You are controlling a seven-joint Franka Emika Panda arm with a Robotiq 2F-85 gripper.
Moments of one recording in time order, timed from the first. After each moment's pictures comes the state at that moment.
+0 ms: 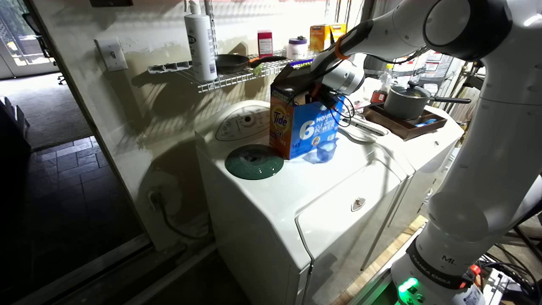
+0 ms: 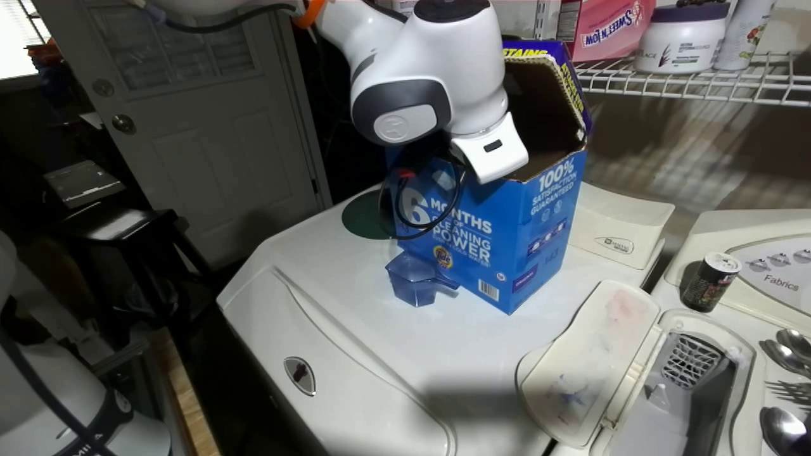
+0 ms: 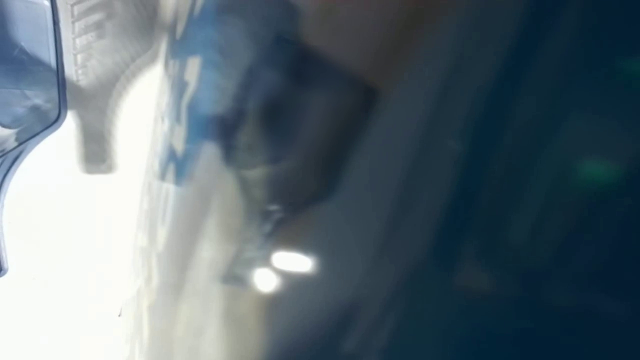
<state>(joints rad) -0.17 0.20 -0.14 -2.09 0.54 2.66 0.58</state>
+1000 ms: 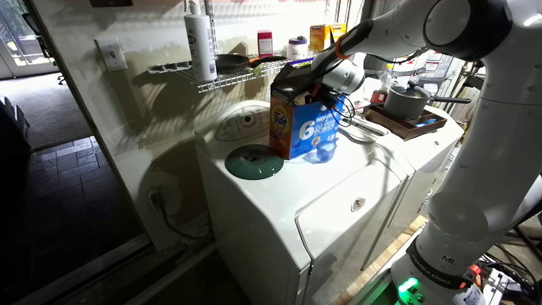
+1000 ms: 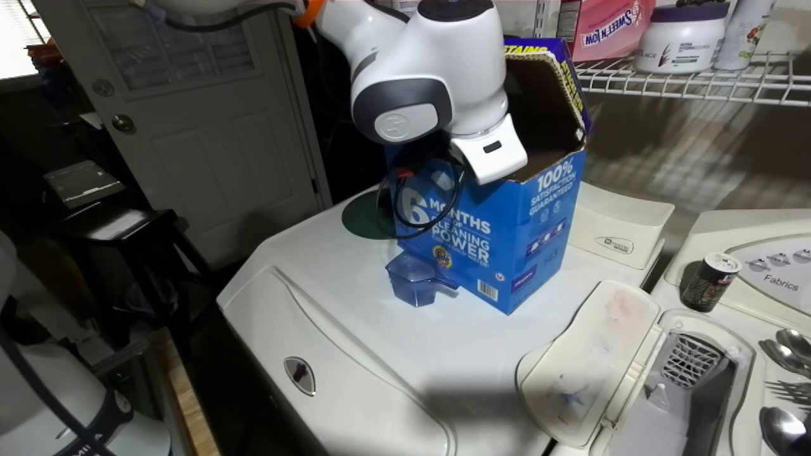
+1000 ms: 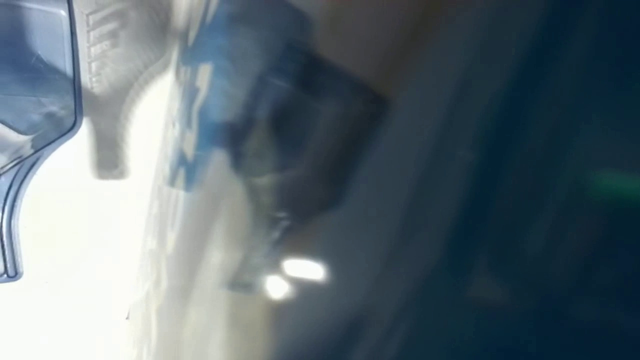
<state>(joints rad) -0.17 0.20 -0.15 -2.08 0.54 2.62 0.58</state>
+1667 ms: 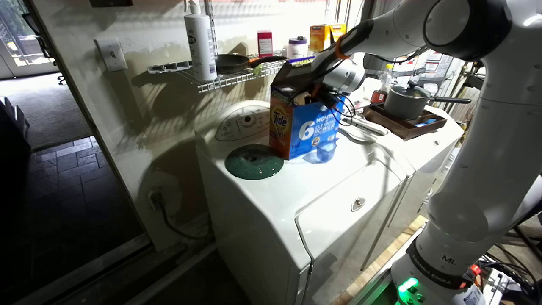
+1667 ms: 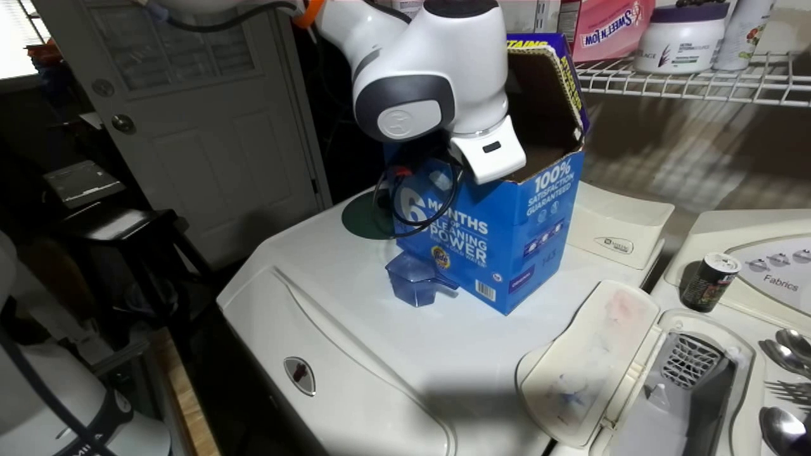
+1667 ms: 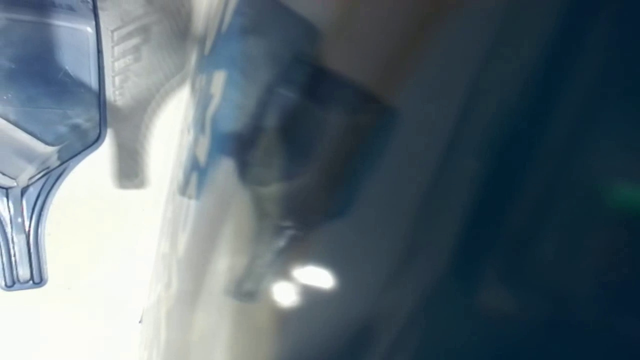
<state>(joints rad) -0.17 0.20 -0.15 -2.08 0.50 2.57 0.62</state>
